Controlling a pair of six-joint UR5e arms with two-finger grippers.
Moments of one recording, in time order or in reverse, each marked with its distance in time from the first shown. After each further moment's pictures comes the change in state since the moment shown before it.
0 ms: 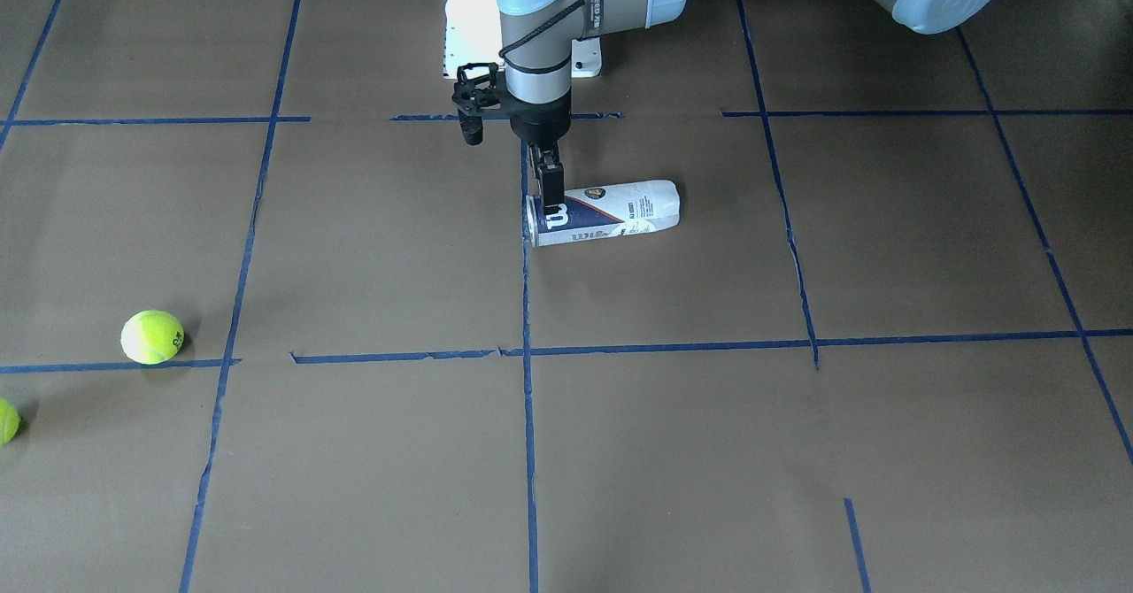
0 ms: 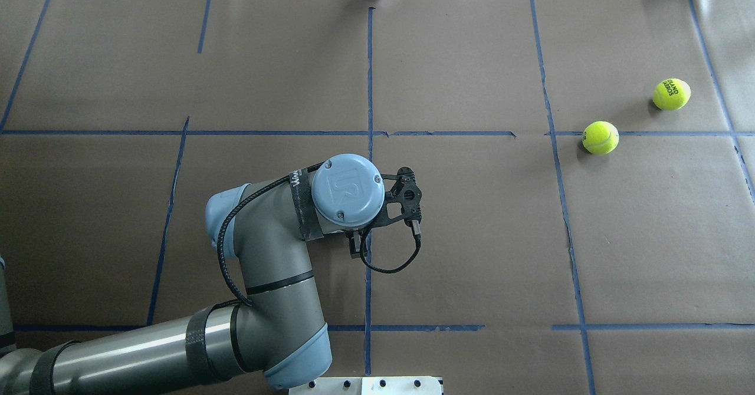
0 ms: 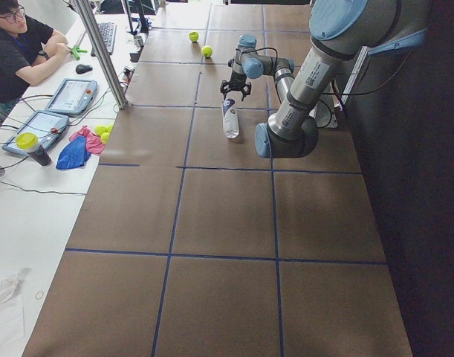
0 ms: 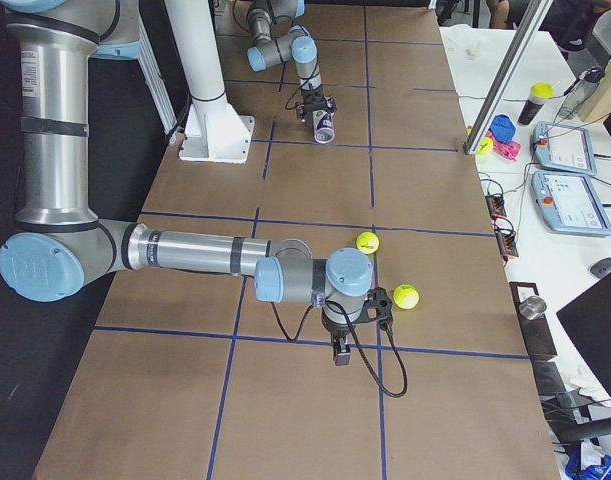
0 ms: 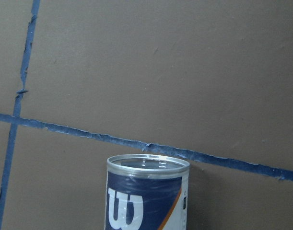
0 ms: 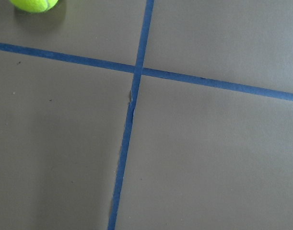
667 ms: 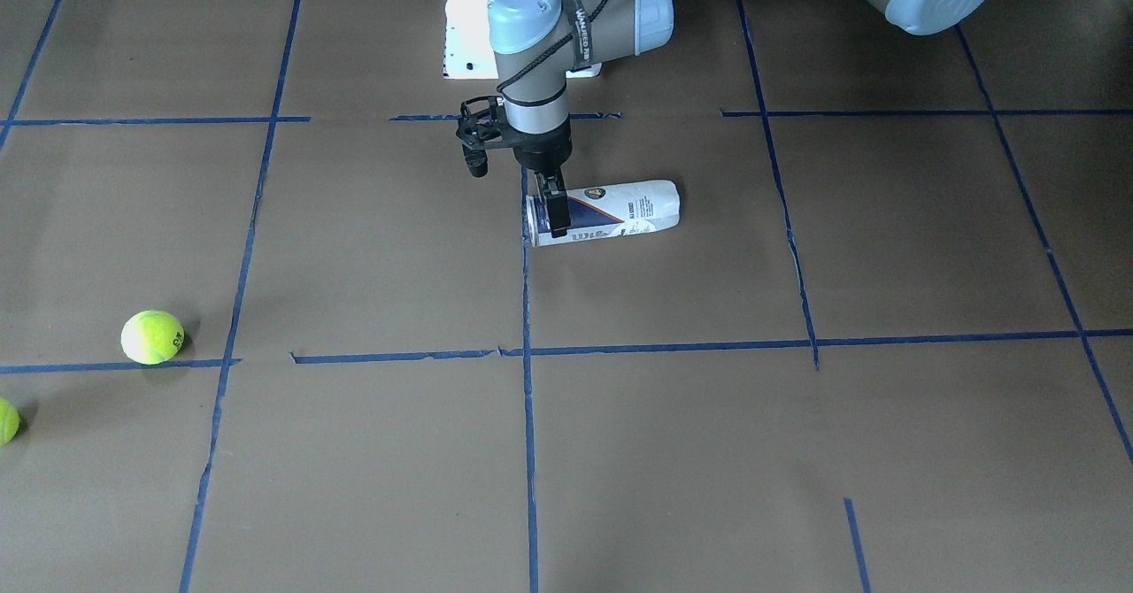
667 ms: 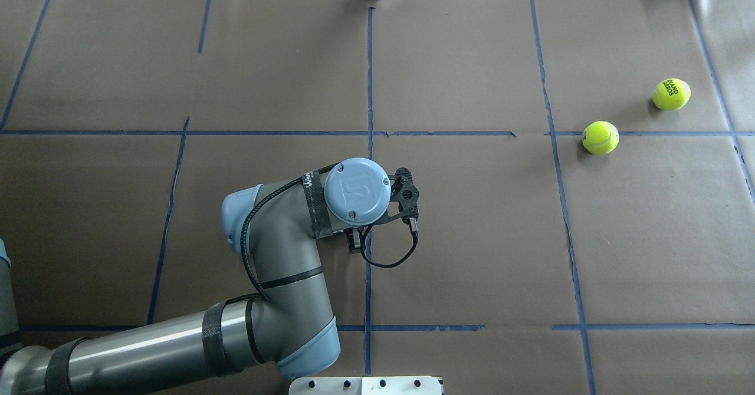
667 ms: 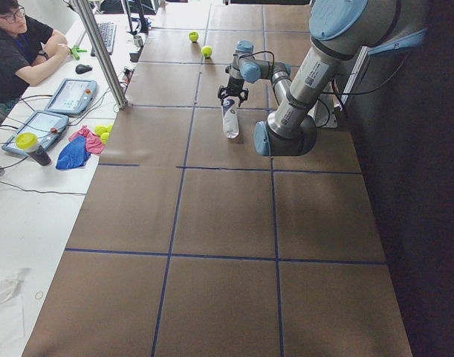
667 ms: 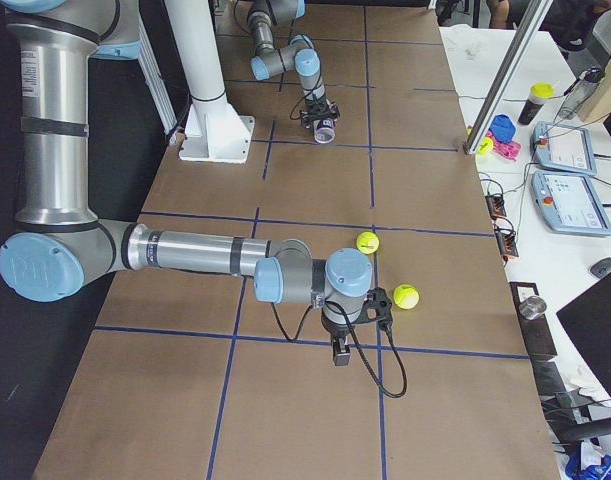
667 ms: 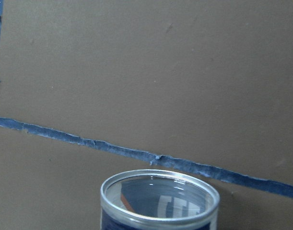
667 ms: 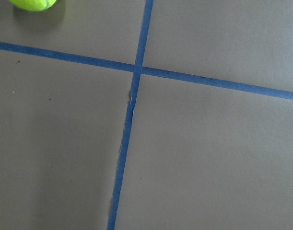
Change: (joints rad) left arm 0.001 -0.015 0.094 -0.017 0.044 -0.007; right arm 0.000 -0.001 0.000 0.001 0.000 0.000
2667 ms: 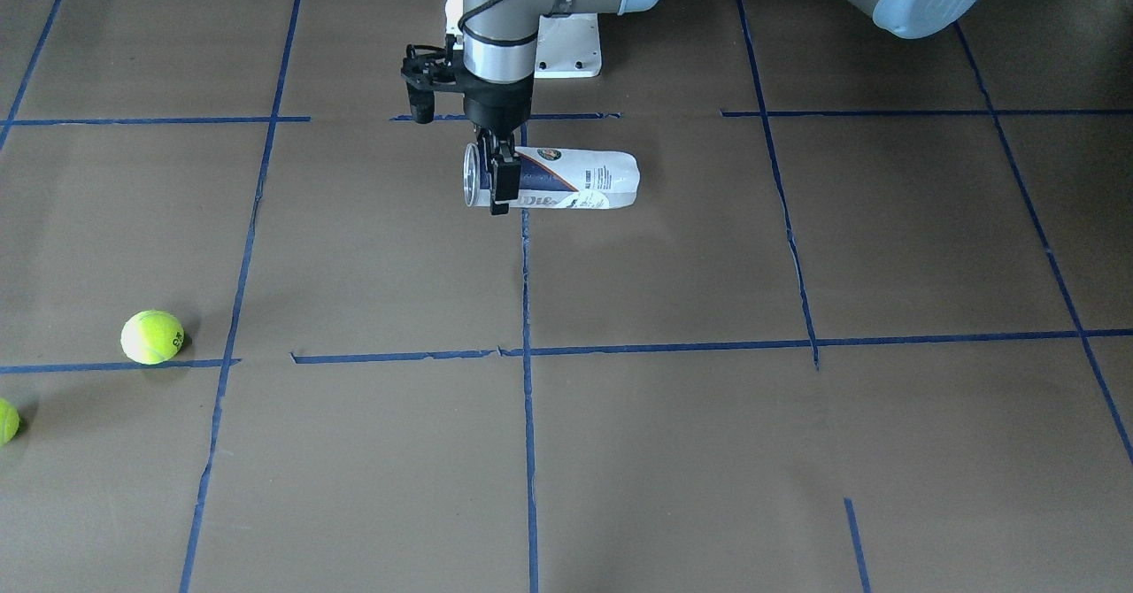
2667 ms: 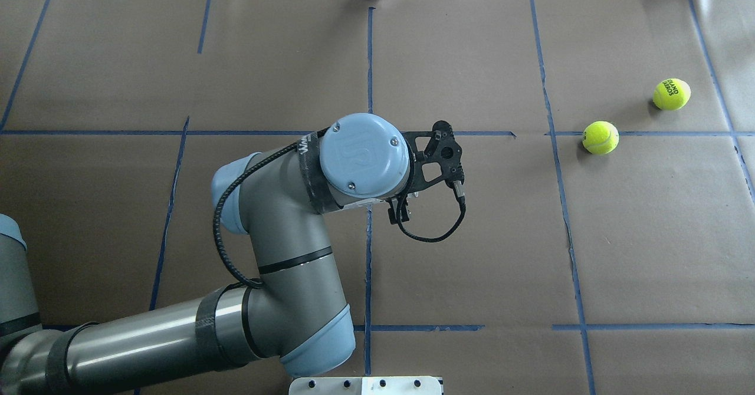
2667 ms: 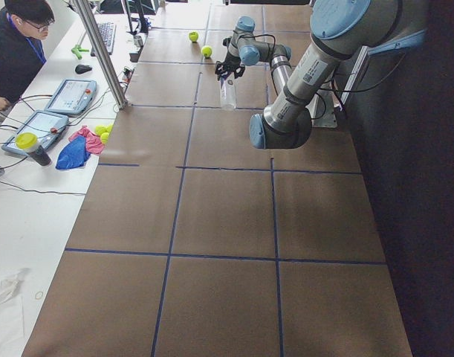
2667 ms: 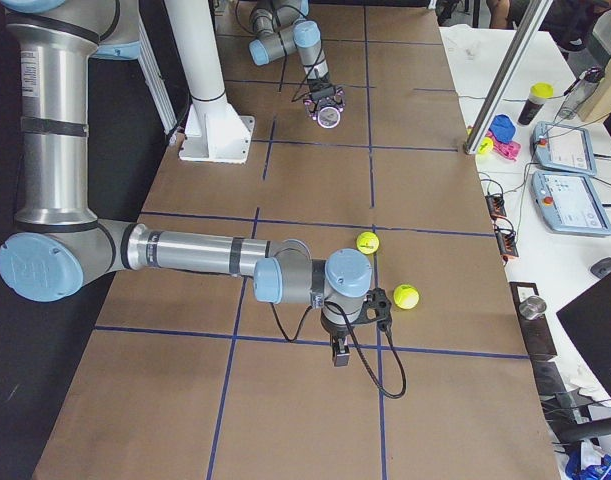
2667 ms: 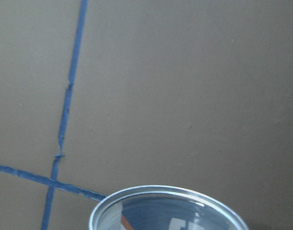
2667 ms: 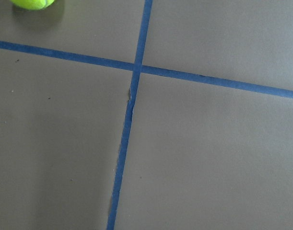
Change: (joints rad) left arm -0.048 -0.073 -0.171 -0.091 -0.041 -0.061; right arm 0.000 -0.002 0.000 -0.001 0.000 0.000
